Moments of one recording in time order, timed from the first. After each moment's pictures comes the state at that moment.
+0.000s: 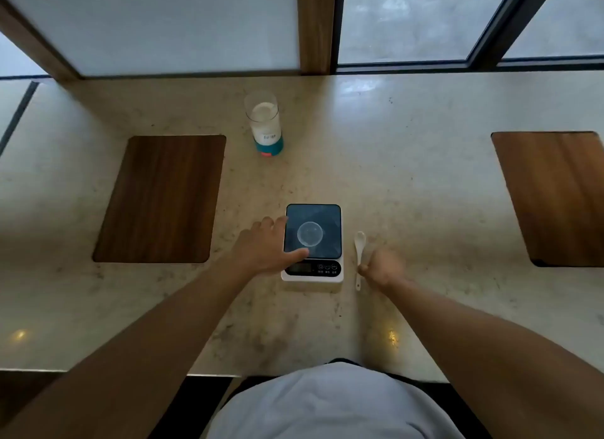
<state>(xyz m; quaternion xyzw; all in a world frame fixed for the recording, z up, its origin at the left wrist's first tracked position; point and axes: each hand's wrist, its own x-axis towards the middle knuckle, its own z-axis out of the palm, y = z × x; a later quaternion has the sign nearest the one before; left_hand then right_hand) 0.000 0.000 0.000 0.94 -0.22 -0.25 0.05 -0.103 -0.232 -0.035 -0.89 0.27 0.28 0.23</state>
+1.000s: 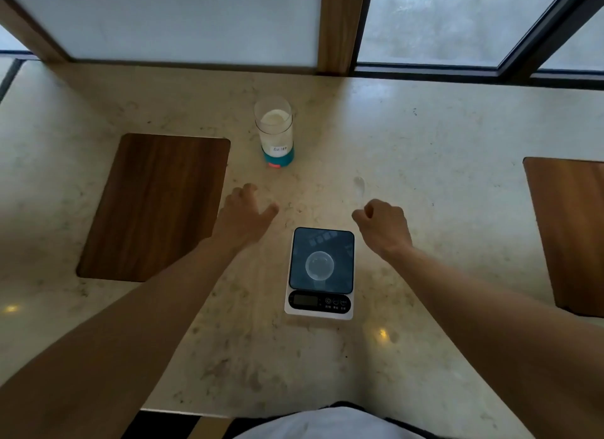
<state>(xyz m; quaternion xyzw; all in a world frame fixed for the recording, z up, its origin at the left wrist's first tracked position) 0.112 0.009 -0.008 0.96 -0.03 -0.16 0.22 0.033 -0.238 -0.003 -0.89 0.28 0.11 0.33</state>
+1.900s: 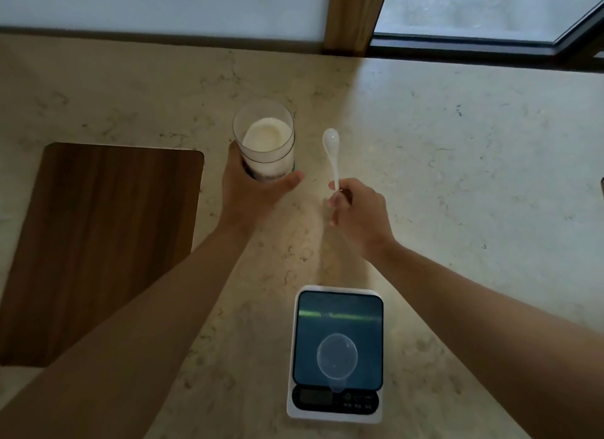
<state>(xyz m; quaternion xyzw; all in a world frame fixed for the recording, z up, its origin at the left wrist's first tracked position) 0.249 -0.039 -0.084 0.81 0.01 -0.04 0.59 0.169 -0.210 -0.075 -0.84 0.24 0.03 0.48</state>
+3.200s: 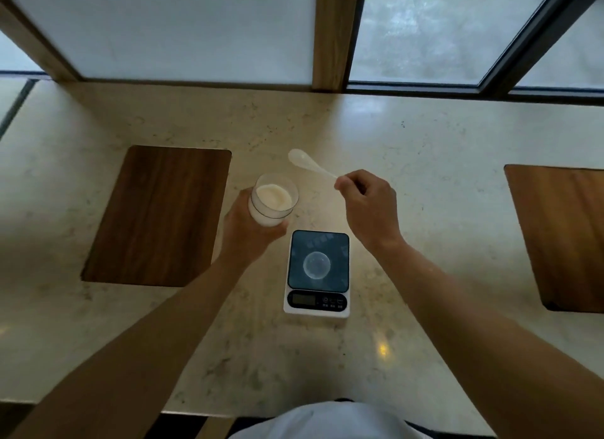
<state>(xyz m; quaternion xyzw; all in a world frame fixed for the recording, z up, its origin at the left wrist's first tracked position) 0.073 0.014 -0.003 0.88 -0.07 0.03 0.47 0.031 -0.197 0.083 -0.84 0.19 -0.11 0.50</state>
